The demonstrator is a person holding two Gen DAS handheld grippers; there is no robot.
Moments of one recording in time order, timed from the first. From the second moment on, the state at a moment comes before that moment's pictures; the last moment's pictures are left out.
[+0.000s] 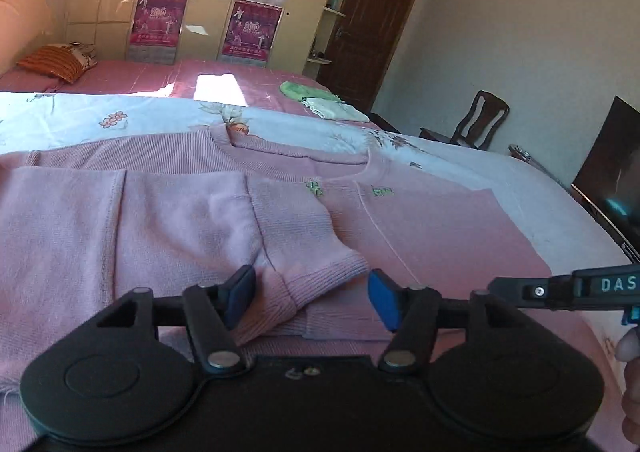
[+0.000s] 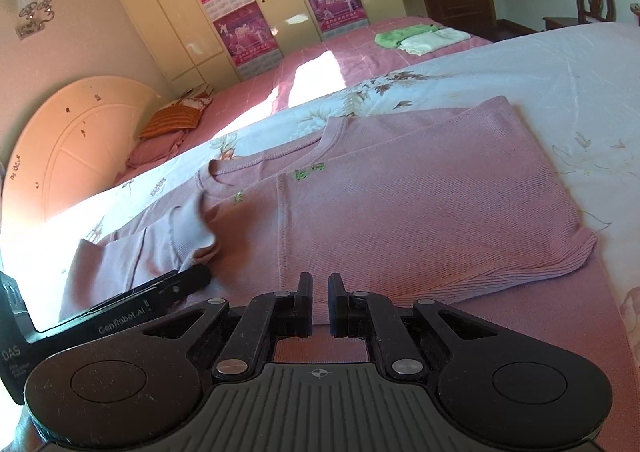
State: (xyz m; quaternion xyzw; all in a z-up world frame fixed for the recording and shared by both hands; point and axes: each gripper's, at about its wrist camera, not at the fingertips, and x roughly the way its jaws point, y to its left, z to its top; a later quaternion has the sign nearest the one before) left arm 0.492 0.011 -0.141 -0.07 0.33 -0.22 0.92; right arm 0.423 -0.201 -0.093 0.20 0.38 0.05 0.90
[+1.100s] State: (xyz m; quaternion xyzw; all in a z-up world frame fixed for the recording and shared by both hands) left arm 0.444 0.182 -0.139 -0.06 0.33 -0.04 0.94; right arm 0.443 -0.210 -0.100 0.16 0.33 0.04 0.93
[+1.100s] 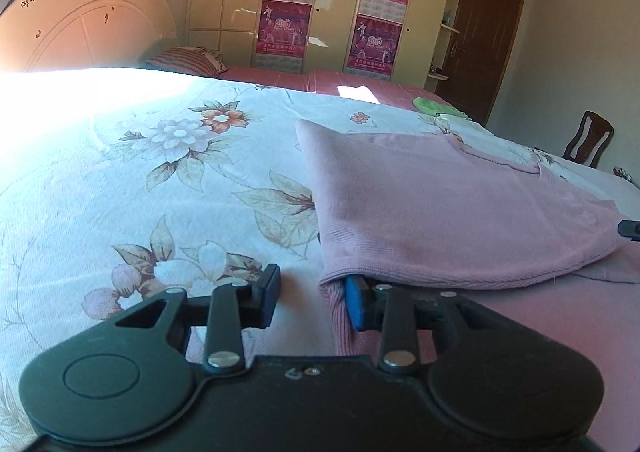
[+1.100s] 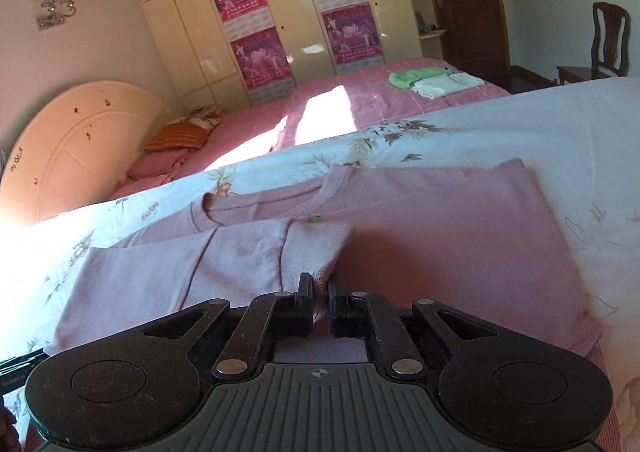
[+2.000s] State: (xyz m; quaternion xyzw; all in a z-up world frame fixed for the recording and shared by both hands) left arm 0.438 0.165 -0.100 -0.05 0.30 -0.11 0.95; right arm 0.417 -0.211 -0.089 0.13 0.30 0.03 0.94
